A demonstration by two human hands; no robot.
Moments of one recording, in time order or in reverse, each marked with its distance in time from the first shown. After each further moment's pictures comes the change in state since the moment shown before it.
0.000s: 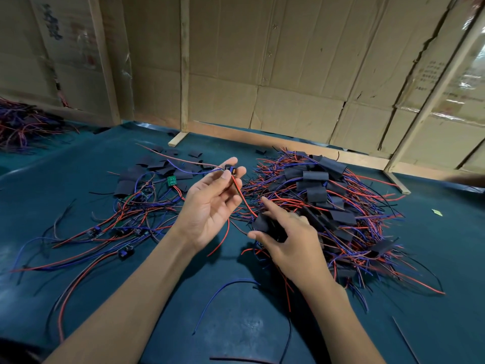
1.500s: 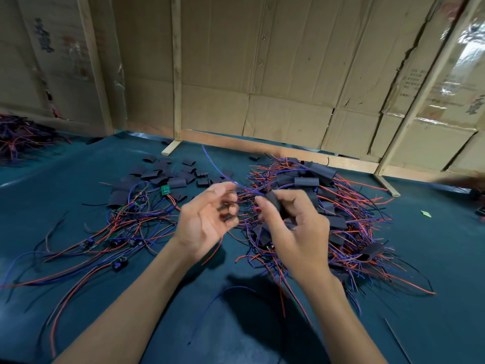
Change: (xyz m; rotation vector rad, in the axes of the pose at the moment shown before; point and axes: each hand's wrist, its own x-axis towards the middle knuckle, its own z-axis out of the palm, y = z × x) left_hand -0.002 -0.009 -0.004 0.050 -0.051 -0.063; right_hand 0.022 -0.044 -0.024 0.301 0.348 0.030
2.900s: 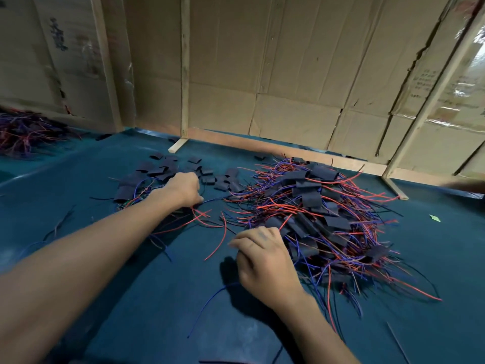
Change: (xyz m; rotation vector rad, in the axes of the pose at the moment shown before) left_hand 0.070 0.061 -0.056 2.084 0.267 -0.399; right_hand -0.045 0.037 0.025 -0.344 -0.393 -0.425
